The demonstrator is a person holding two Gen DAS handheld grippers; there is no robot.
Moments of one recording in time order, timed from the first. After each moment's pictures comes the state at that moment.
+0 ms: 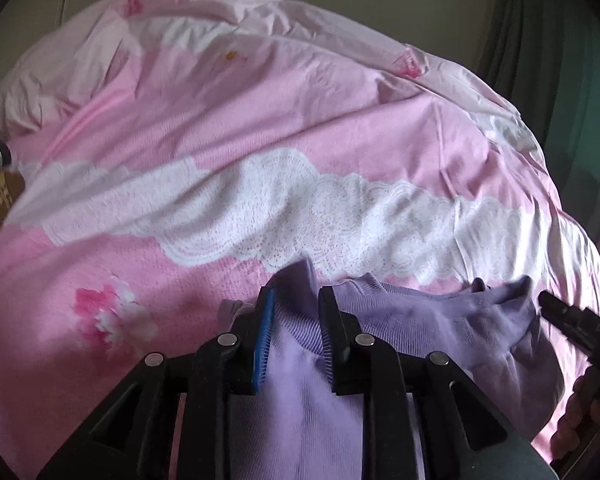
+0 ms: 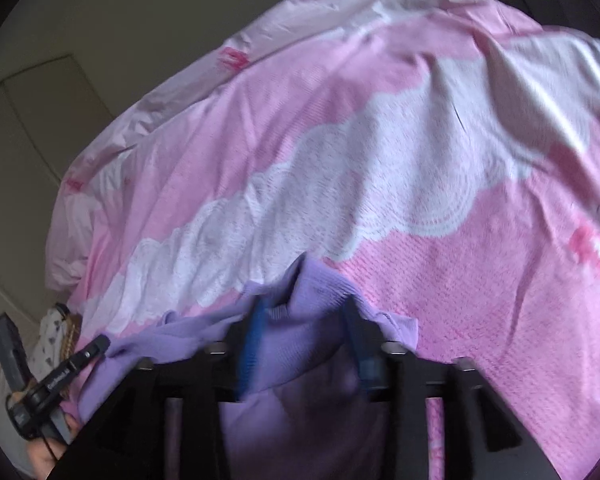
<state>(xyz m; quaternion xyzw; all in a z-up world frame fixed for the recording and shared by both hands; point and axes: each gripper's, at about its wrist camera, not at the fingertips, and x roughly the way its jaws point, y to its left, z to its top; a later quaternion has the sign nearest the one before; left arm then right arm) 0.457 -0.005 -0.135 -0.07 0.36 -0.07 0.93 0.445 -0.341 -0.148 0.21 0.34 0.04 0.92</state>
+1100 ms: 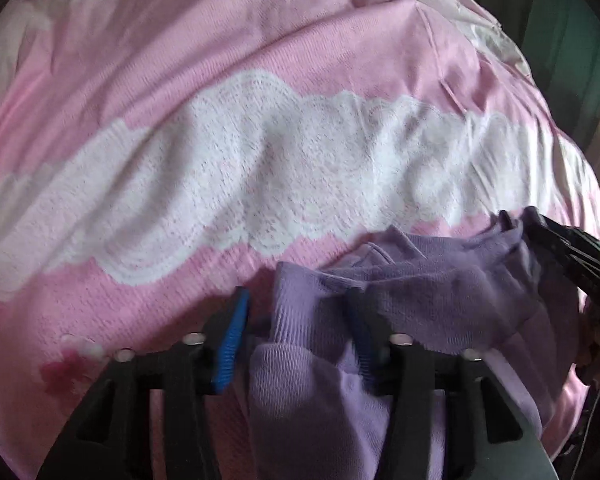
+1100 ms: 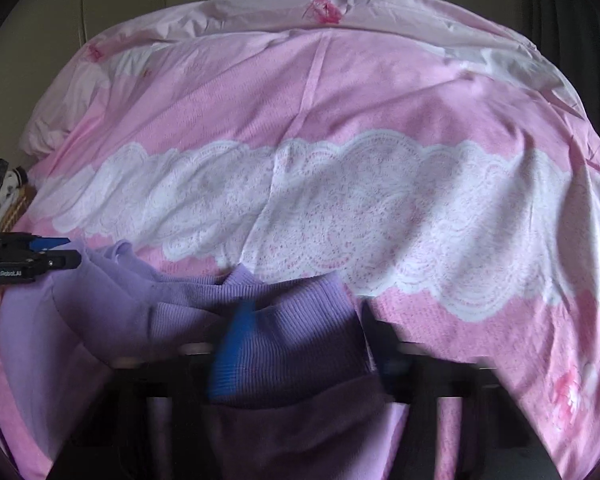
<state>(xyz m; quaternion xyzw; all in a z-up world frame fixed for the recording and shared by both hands) 0.531 0.001 -0.172 0.00 0.49 -0.17 0.85 0.495 -0.303 -0.157 -0.01 0.40 0.08 0.92</state>
